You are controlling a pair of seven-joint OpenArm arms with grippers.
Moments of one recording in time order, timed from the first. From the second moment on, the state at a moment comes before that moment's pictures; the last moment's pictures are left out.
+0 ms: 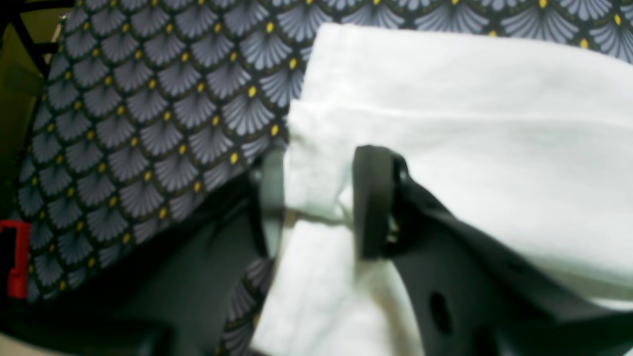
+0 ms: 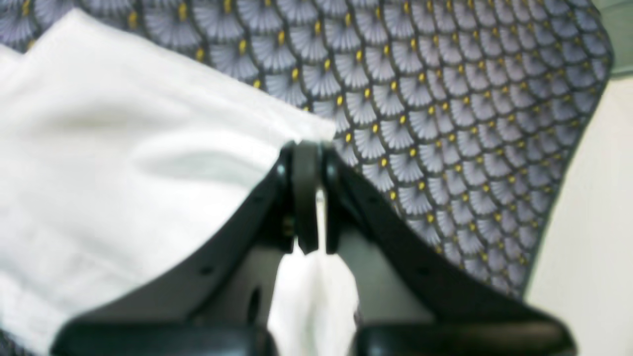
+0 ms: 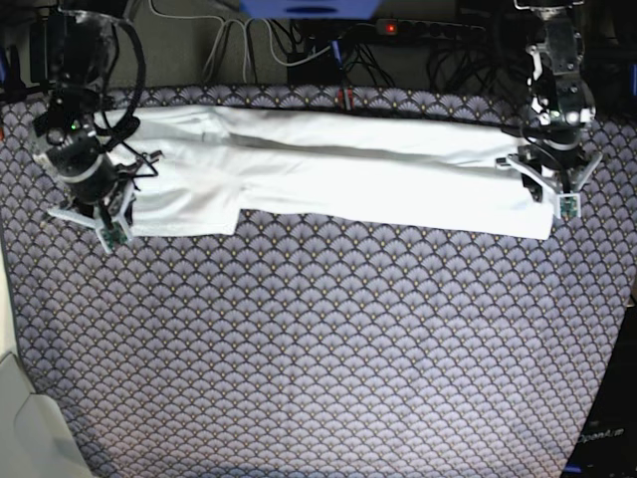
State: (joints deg) left arm 14.6 -13.3 -18.1 87.7 -1.8 -5.1 24.3; right arm -12.0 7.0 20.3 108.9 -10.1 40.1 -41.5
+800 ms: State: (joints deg) left arm 14.3 -13.3 -18.1 87.7 -1.7 -5.1 24.4; right arm -24.1 2.1 31.9 114.1 -9.6 40.1 -37.1
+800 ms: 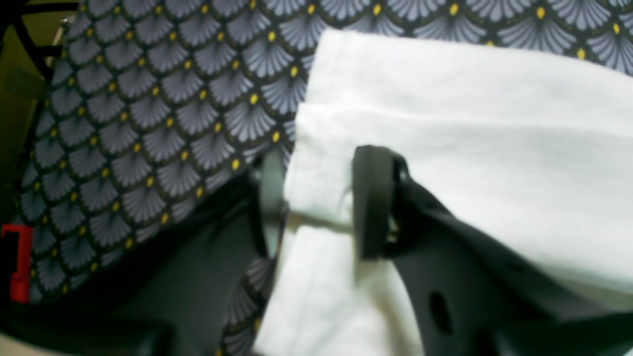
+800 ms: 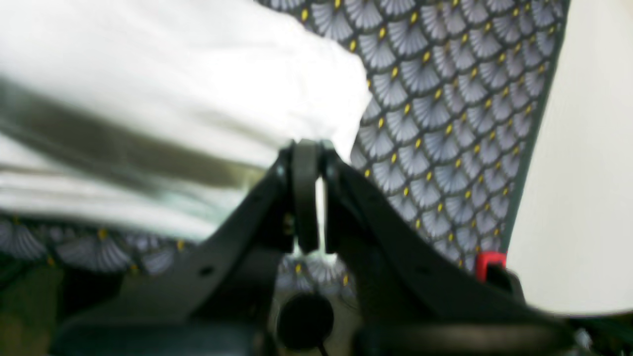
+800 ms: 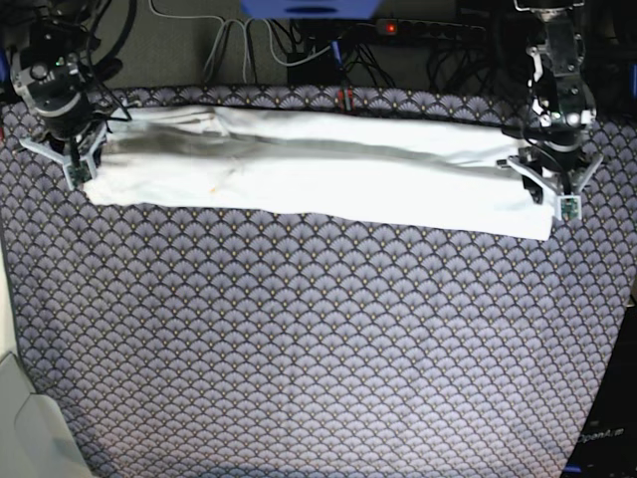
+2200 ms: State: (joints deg) left arm 13.2 -14.9 -14.2 80.6 -2.9 -3.4 18.2; right arm -25.2 -0.6 30.4 110.9 -9.8 40.2 -35.5
